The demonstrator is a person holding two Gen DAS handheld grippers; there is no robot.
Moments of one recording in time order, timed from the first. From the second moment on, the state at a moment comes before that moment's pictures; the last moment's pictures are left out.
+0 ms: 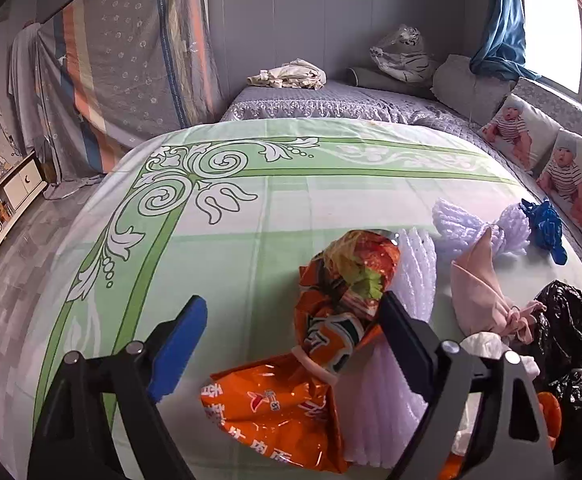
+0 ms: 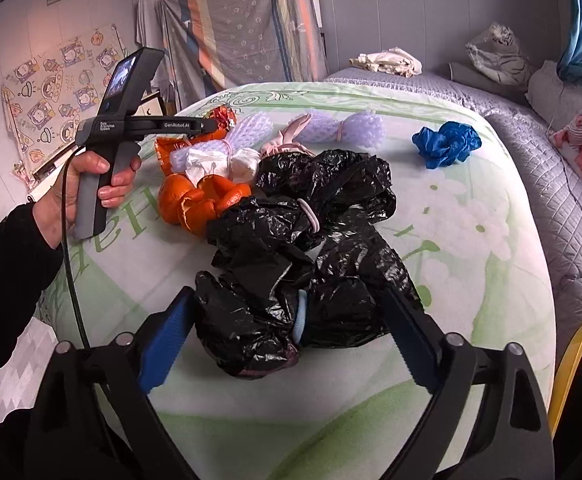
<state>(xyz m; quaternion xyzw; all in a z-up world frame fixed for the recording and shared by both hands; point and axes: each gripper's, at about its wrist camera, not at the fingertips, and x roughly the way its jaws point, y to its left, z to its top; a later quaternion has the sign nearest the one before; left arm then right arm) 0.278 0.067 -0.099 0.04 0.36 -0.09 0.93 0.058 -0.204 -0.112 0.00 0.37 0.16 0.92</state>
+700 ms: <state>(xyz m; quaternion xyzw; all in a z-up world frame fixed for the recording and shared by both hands) 0.275 0.073 -0.104 0.01 0.38 -0.08 0.92 0.066 -0.219 -0.114 0.05 0.40 0.16 0.90</state>
